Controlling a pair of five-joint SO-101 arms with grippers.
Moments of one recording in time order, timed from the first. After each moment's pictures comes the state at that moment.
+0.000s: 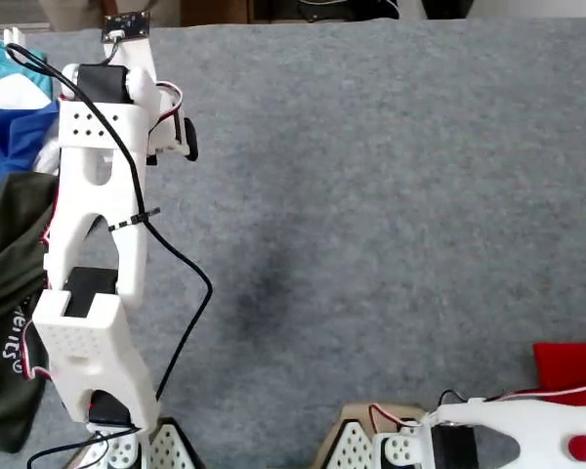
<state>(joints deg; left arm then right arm) -0.3 20.3 -40.9 100.2 1.9 87.0 47.7 -51.5 93.8 6.4</state>
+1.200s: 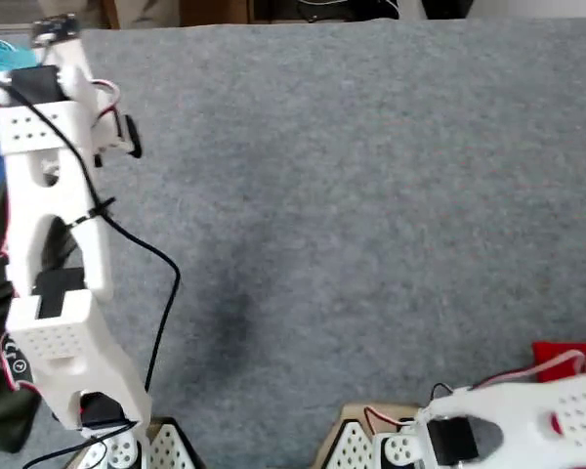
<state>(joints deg) -14.4 20.0 -41.5 100.2 -1.7 73.5 28.4 -44.1 101.1 8.5</state>
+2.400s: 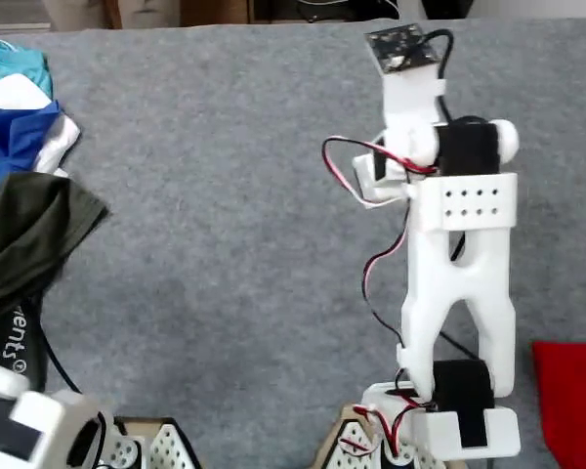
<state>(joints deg) -75.9 -12.0 -2.2 100.2 -28.6 -8.2 -10.0 -14.1 101.3 0.9</state>
